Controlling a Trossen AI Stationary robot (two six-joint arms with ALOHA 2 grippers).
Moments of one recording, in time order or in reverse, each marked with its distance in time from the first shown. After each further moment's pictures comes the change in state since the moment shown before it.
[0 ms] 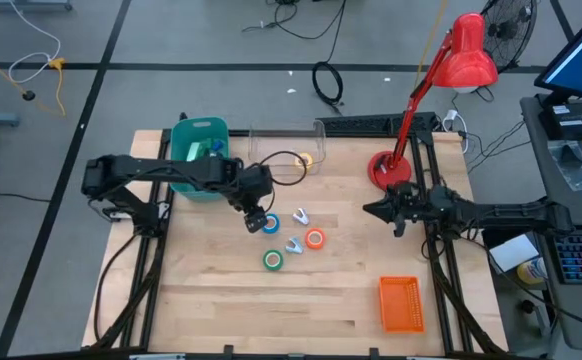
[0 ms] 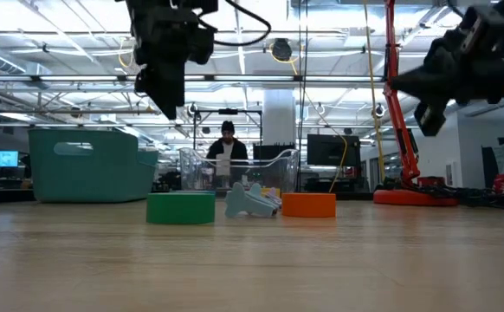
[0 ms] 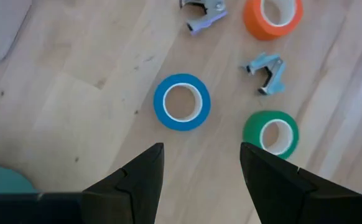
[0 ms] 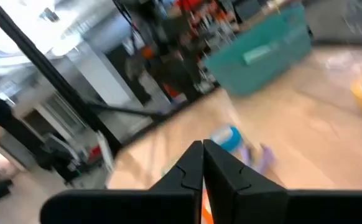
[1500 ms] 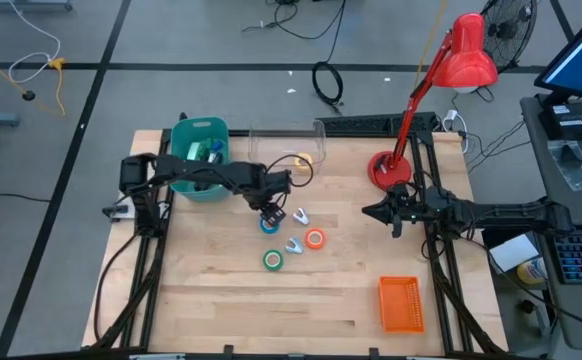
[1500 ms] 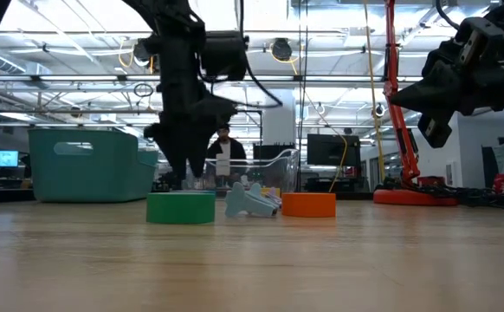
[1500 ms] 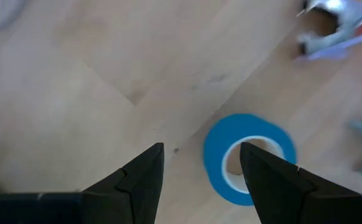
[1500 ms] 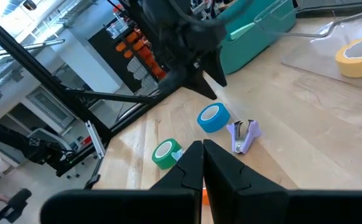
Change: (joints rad) left arm 0.066 0.277 -0.002 0.110 -0.093 -0.170; right arm 0.000 0.000 0.000 -0.111 0.009 0.039
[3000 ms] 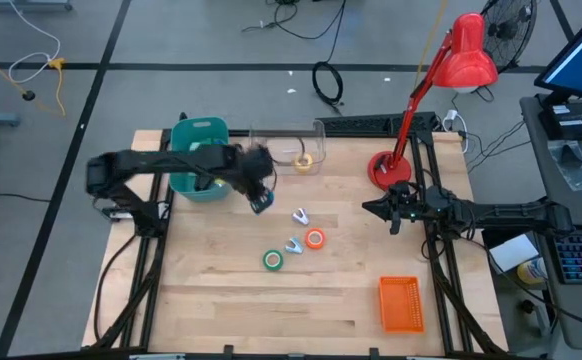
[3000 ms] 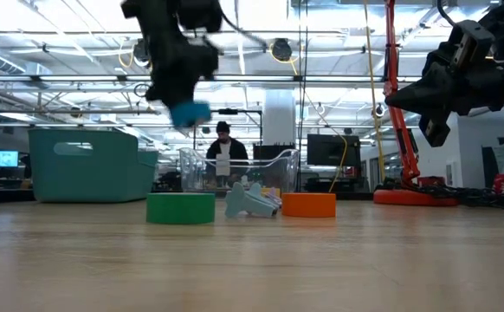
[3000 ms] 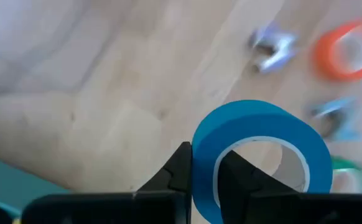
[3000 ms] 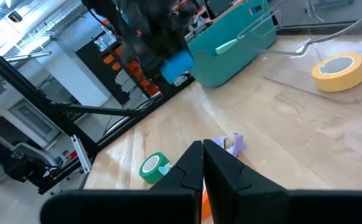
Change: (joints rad) left arm 0.059 -0.227 -0.001 -0.058 -0.002 0.236; right arm -0.003 0.000 0.000 0.014 0.079 -0.008
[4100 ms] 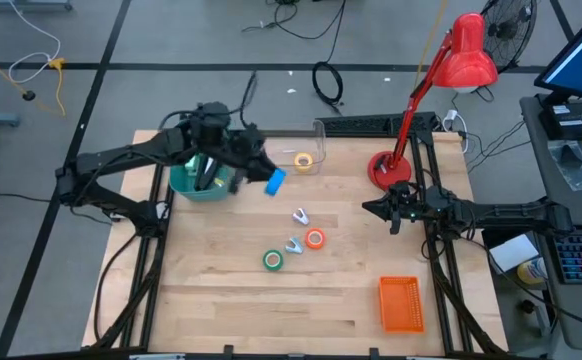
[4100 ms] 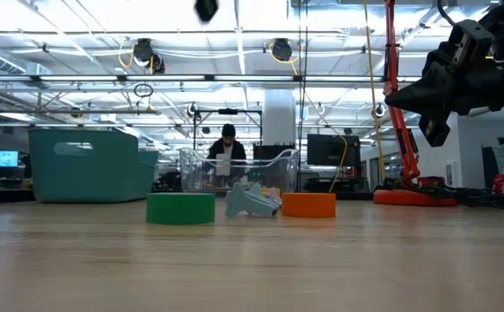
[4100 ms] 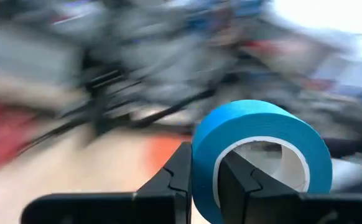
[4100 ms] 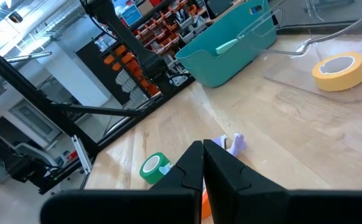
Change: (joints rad) left arm 0.107 -0.274 0.001 0.740 0.780 0.071; right arm 0.000 0.000 0.000 0.000 0.000 0.001
